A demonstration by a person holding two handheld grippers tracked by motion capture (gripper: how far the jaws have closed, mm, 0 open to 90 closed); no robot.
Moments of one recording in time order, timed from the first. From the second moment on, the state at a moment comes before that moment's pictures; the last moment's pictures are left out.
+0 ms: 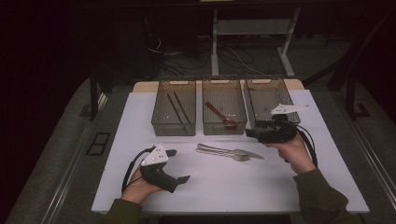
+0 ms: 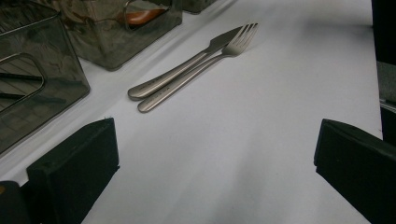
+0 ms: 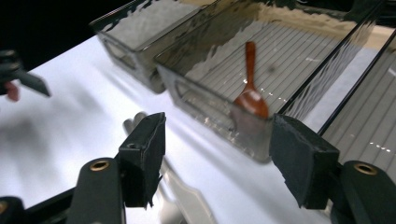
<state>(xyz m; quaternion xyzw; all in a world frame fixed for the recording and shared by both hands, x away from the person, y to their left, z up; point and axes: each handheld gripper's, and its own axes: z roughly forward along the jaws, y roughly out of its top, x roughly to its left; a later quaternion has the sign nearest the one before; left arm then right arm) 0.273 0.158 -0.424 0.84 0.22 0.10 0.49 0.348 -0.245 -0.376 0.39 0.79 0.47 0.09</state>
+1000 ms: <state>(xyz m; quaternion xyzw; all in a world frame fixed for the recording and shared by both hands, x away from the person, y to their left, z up) 0.293 0.146 -0.419 0.85 0.21 0.07 0.48 0.258 -0.300 -0.432 0.38 0.80 0.46 0.10</state>
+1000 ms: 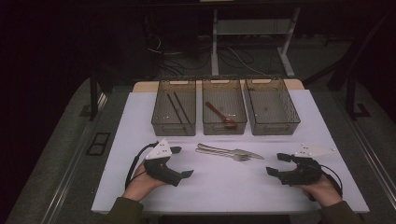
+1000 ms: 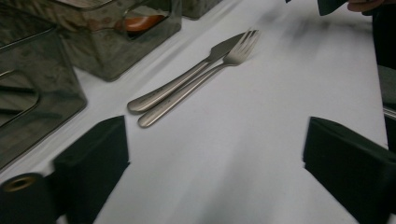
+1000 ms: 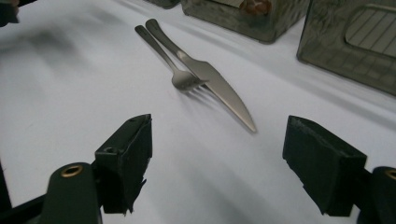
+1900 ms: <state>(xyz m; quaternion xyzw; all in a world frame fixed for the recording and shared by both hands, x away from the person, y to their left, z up) 0.362 0.072 -0.427 0.89 0.12 0.03 0.43 0.259 -0.294 -0.443 0.38 0.81 0.45 0.10</state>
